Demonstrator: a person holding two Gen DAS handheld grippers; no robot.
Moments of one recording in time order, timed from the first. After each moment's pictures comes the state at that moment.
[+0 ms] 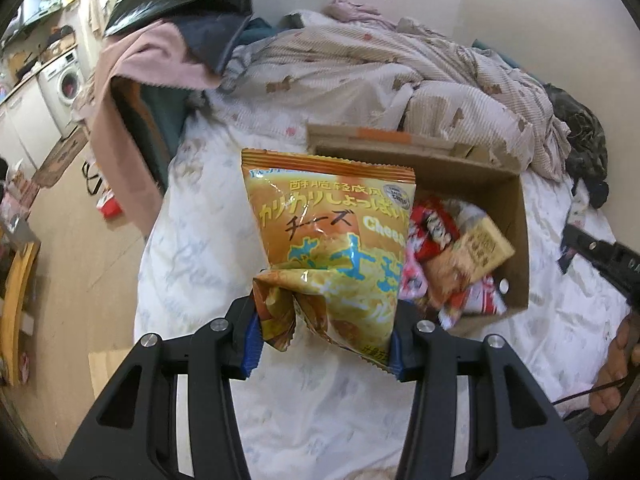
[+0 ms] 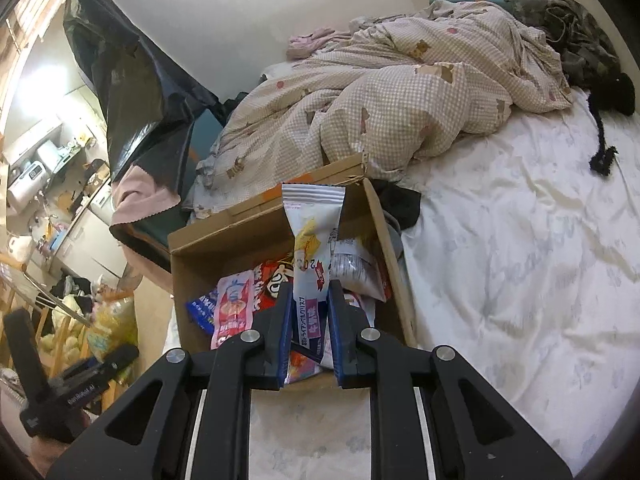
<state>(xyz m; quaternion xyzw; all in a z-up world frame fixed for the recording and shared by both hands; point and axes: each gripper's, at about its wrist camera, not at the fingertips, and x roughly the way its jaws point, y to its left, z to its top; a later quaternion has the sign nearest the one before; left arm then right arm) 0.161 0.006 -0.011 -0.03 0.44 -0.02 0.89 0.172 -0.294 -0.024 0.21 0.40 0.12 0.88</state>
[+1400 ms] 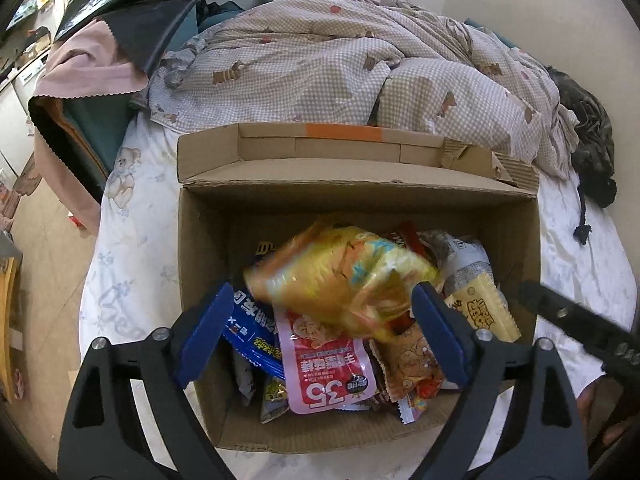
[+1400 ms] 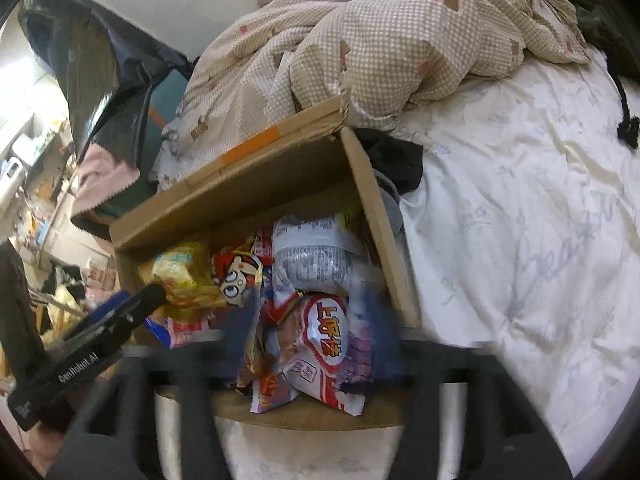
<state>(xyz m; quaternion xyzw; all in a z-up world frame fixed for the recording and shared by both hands) 0.257 -0.063 -0.053 -0.02 0.48 -0.04 0.88 0.234 -0.293 -0.076 0.24 0.47 0.11 0.84</state>
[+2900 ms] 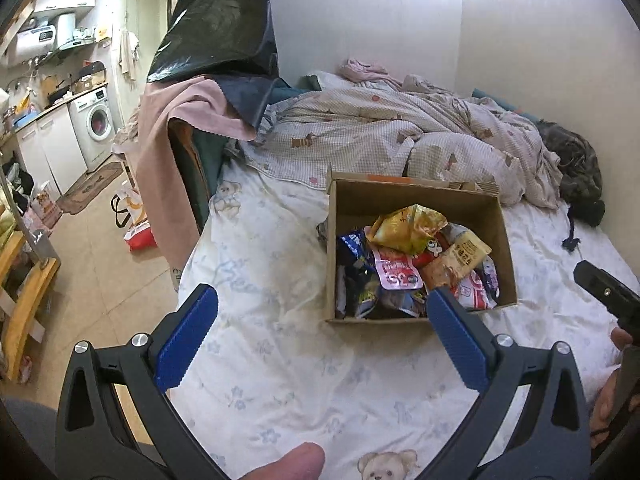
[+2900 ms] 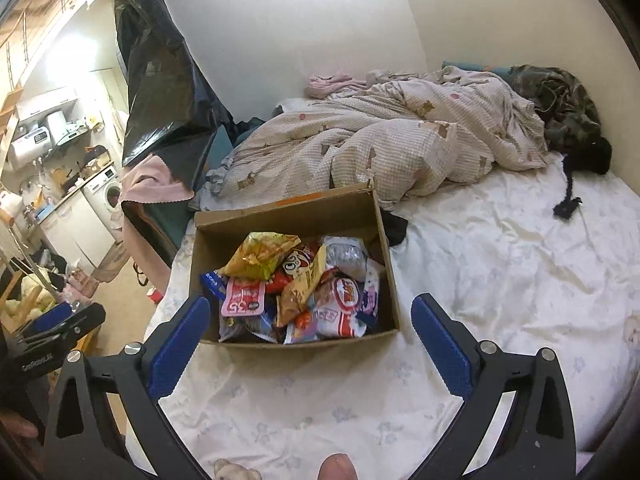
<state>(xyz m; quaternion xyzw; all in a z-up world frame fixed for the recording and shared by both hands) 0.048 0.016 0.019 -0.02 0.33 0.01 0.94 0.054 -0.256 0.005 0.12 0.31 0.09 0.94</state>
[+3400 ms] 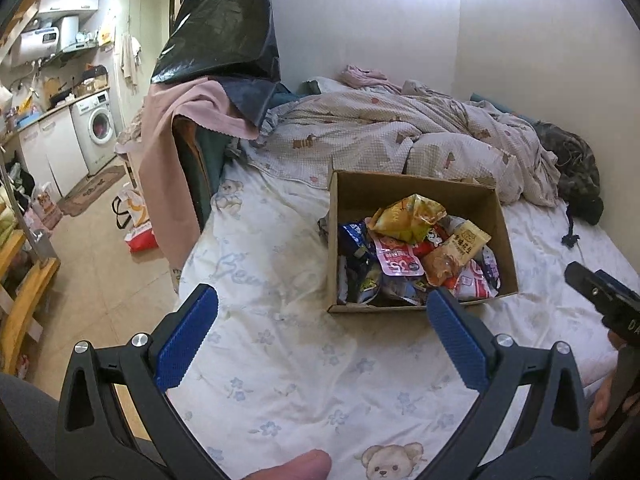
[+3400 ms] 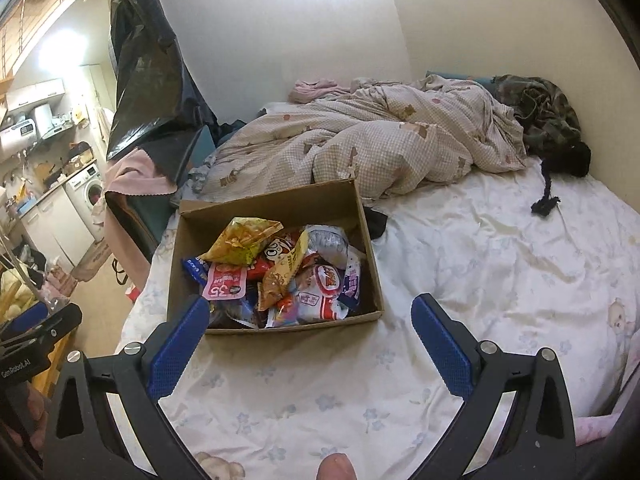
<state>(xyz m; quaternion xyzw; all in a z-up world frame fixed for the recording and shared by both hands) 0.033 0.015 0.002 -0.02 0.32 0.01 0.95 0.040 -0.246 -0.012 0.10 0.31 0.05 0.94</state>
